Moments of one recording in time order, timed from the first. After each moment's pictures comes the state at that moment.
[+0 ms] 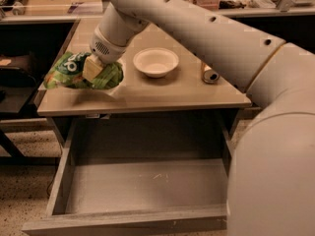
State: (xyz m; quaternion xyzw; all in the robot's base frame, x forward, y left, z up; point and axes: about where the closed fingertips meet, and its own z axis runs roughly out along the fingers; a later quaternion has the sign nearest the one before) arm 0.627 0.166 0.874 -0.55 0.77 0.21 0.23
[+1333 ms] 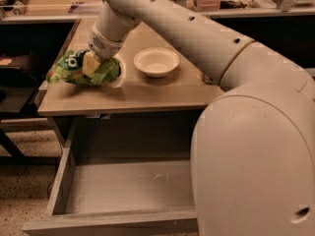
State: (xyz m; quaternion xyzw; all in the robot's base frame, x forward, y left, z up) arm 0.667 0.181 0.861 -0.54 0.79 0.20 0.22
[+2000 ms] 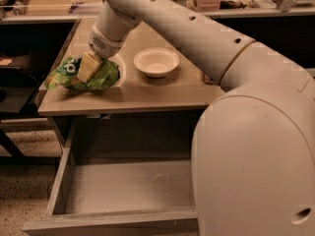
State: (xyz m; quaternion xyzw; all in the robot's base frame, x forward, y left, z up) arm 0.667 0.181 0.861 -0.54 0.79 0.20 0.22
